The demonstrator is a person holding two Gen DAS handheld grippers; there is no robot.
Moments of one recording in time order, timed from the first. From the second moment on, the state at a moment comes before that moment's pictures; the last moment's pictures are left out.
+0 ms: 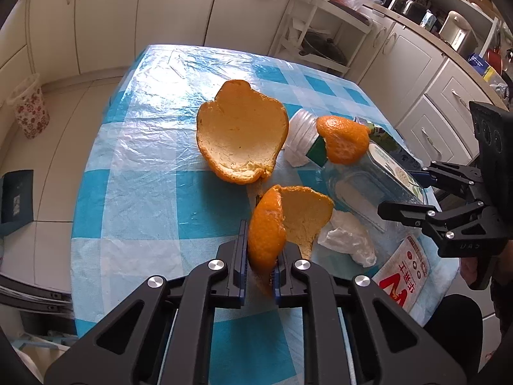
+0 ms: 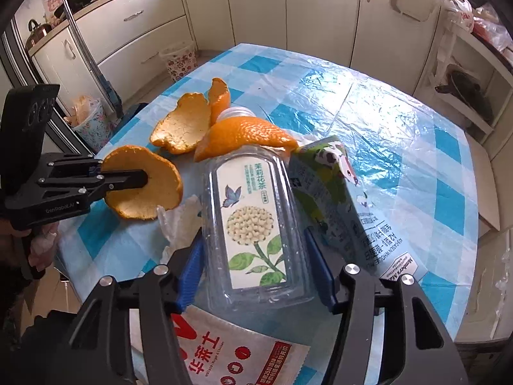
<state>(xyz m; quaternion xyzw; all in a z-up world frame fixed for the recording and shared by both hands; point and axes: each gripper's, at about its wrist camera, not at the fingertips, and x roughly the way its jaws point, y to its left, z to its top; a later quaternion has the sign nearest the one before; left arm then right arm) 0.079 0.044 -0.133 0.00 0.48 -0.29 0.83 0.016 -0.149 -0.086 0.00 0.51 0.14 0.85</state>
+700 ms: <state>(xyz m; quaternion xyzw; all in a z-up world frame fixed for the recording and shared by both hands) 0.034 0.046 -0.060 -0.01 0.42 -0.31 0.85 -0.060 -0.259 -0.059 0.47 0.42 0.24 0.74</state>
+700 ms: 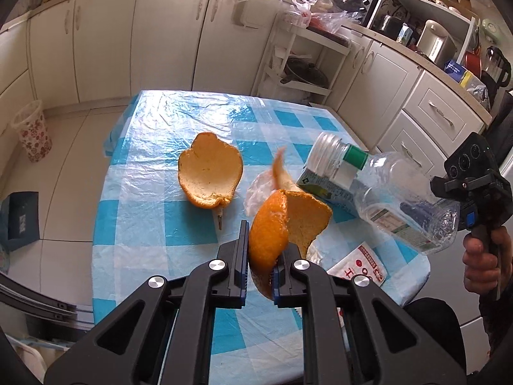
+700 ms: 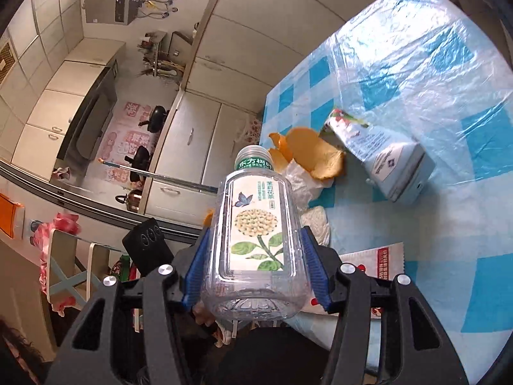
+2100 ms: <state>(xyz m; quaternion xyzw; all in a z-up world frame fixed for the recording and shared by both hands) -0.077 -0.299 -0.045 0.13 0.42 -0.49 0.75 -0.248 -0.458 -0.152 0.54 0.33 -0.08 0.77</state>
